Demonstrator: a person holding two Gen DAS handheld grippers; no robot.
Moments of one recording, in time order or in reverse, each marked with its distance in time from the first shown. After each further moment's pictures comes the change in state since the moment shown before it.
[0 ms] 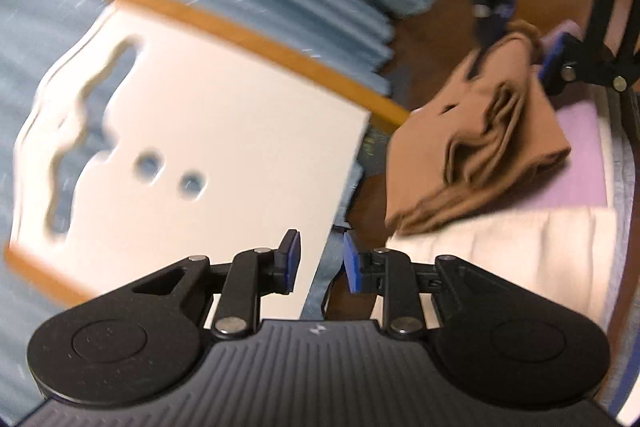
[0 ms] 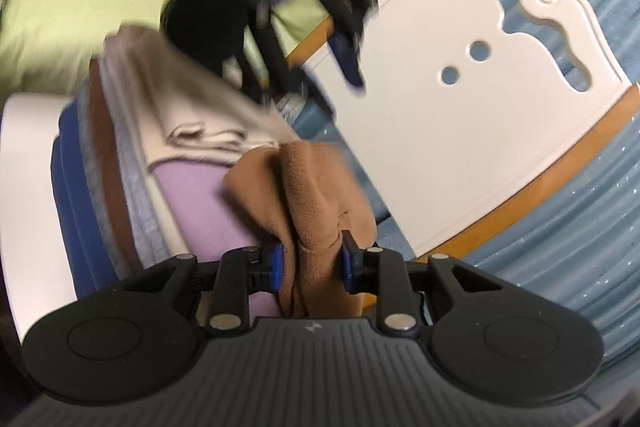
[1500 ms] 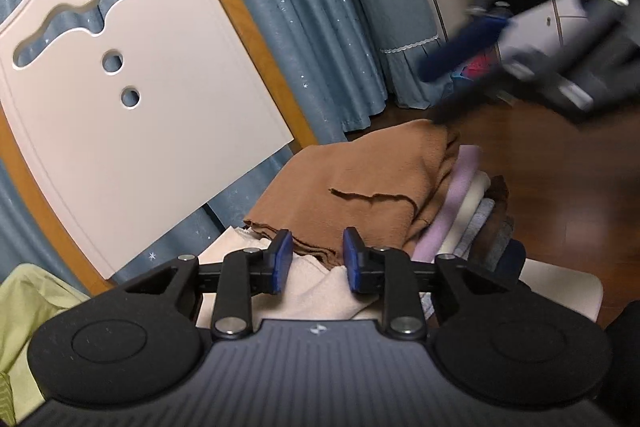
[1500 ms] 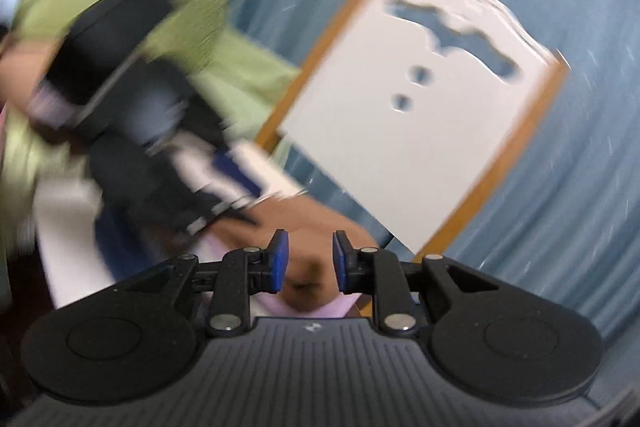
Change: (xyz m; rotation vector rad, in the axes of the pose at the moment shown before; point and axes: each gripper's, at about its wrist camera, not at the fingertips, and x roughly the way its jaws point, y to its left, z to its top) left arm -0.031 -0.049 0.016 -0.471 -0.109 -0.225; right arm -0.085 -0.006 -0.060 0.425 -0.254 0.005
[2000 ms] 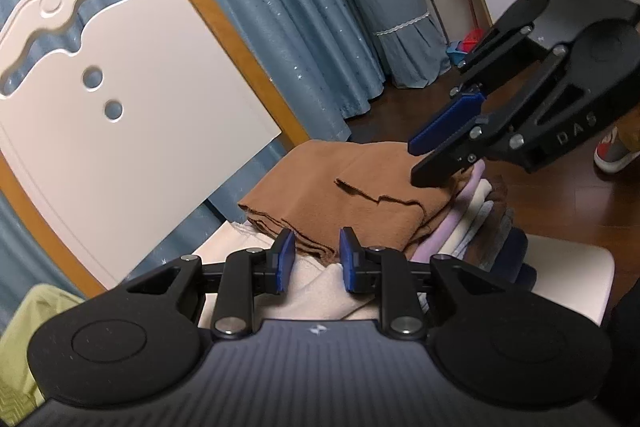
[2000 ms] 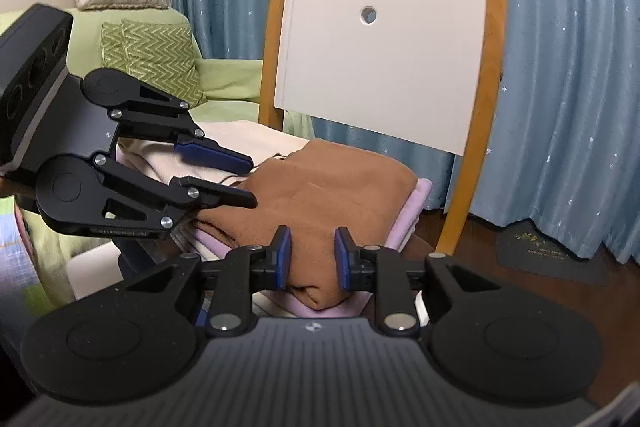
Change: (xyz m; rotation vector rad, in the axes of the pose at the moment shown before) left arm -0.002 -0.016 0.004 0.013 0.039 0.006; right arm 0.051 -0.030 -0.039 0.290 0.064 0.128
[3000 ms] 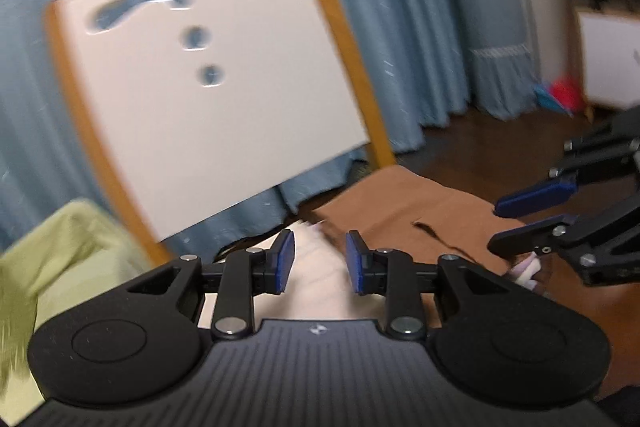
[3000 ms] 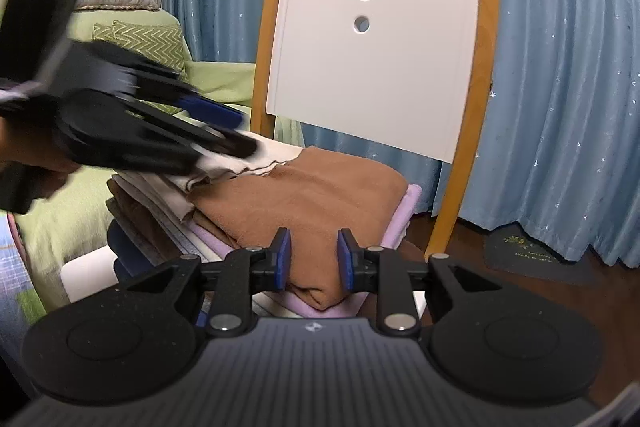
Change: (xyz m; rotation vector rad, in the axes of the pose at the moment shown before) left arm -0.041 0.011 -0.002 -0.335 0.057 0.243; right arm -0.010 0.001 0.005 0.016 -0.015 -0.039
